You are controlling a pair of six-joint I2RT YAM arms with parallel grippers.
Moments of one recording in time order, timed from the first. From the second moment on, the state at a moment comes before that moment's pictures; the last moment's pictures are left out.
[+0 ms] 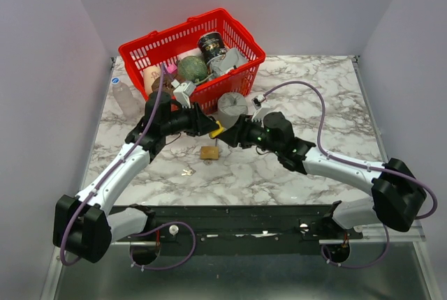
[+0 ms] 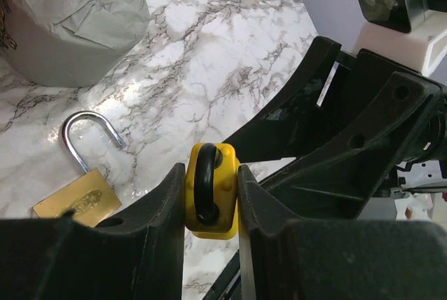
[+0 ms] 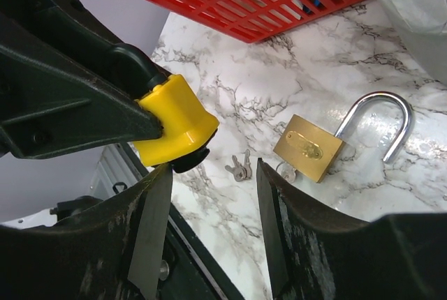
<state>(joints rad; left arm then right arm) -0.37 1.15 0.83 -0.07 0.62 -0.52 0.83 1.36 0.78 0.32 -0.10 0.74</state>
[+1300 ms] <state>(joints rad) -0.38 1.08 0.82 -0.01 0.69 -0.53 0.84 1.15 0.63 0.27 0.01 0.62</state>
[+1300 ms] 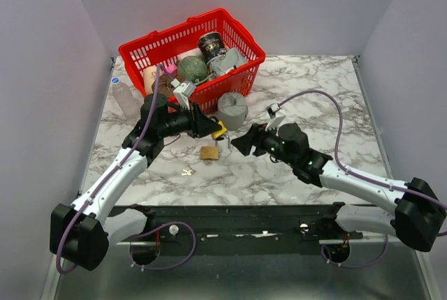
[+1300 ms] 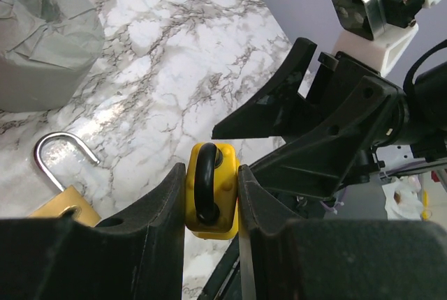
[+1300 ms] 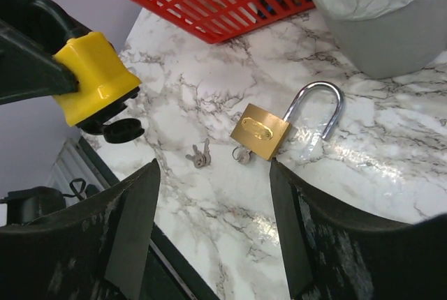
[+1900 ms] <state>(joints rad) -0.38 1.09 0.81 0.02 0.74 -0.53 0.84 1.22 0.68 0.30 0.06 0.58</state>
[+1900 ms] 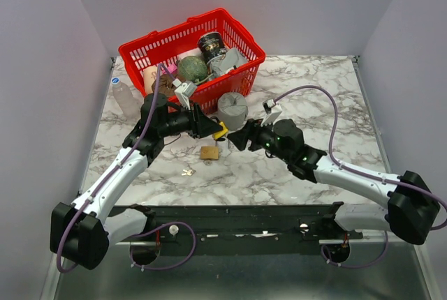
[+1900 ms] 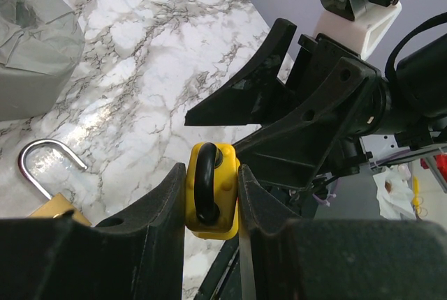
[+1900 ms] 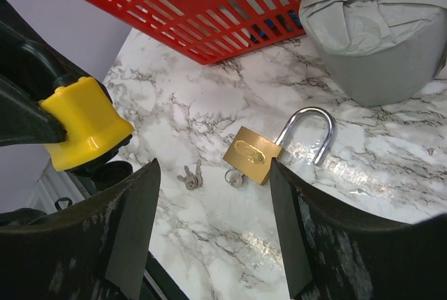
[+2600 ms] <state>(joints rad) -0.38 1.09 0.81 0.01 0.72 -0.53 0.94 1.28 0.72 0.33 0.05 0.53</state>
